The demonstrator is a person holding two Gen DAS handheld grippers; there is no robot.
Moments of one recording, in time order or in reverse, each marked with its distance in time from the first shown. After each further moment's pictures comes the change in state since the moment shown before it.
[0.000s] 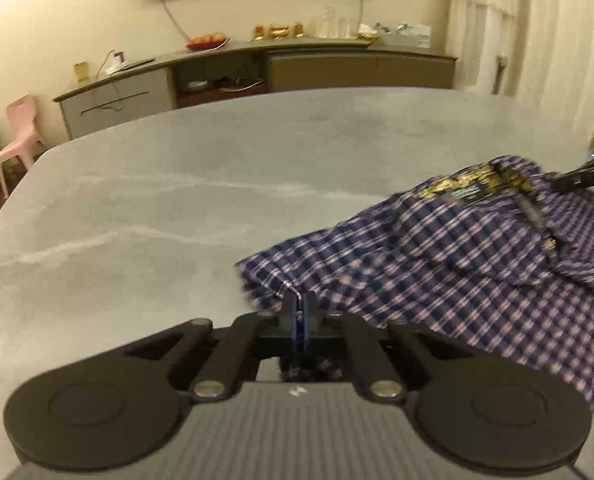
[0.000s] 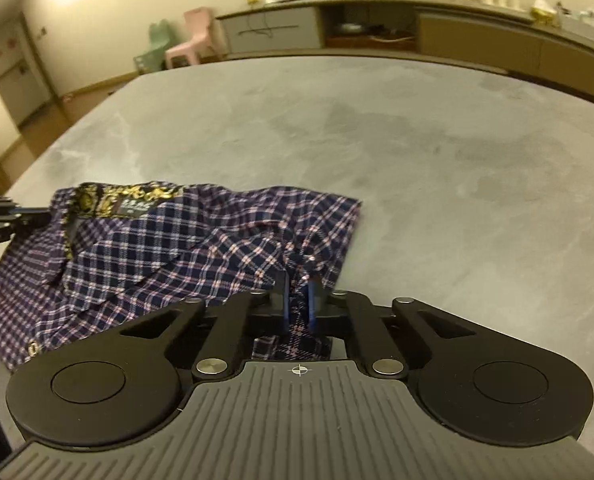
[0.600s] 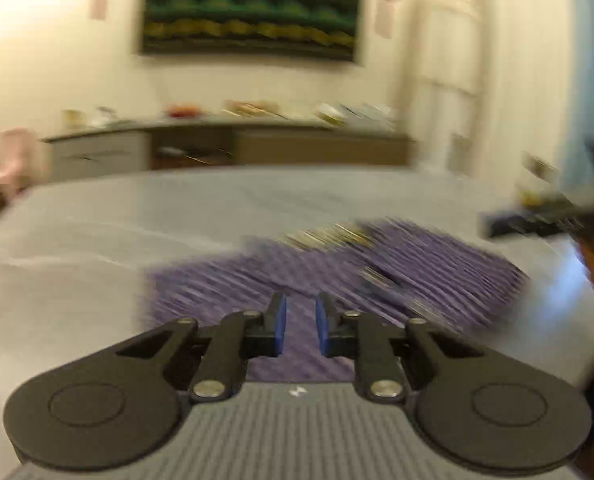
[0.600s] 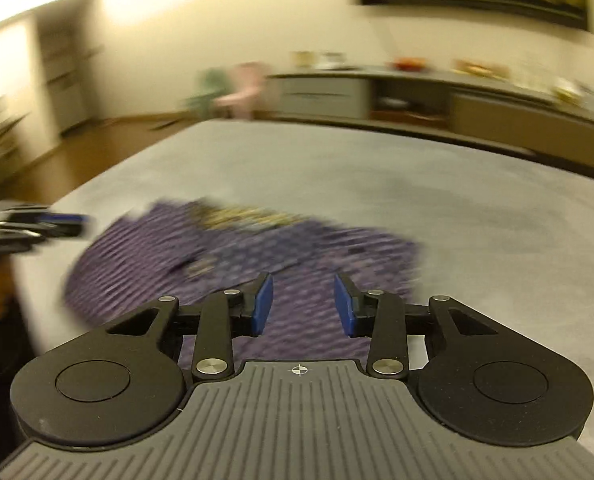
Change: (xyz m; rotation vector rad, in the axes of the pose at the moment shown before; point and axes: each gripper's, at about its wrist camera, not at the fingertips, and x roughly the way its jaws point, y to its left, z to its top) left arm -0.078 -0.103 -0.045 -0.014 -0.250 -0.105; right arm -0.102 0.079 -0.053 -0.177 -0.198 0.100
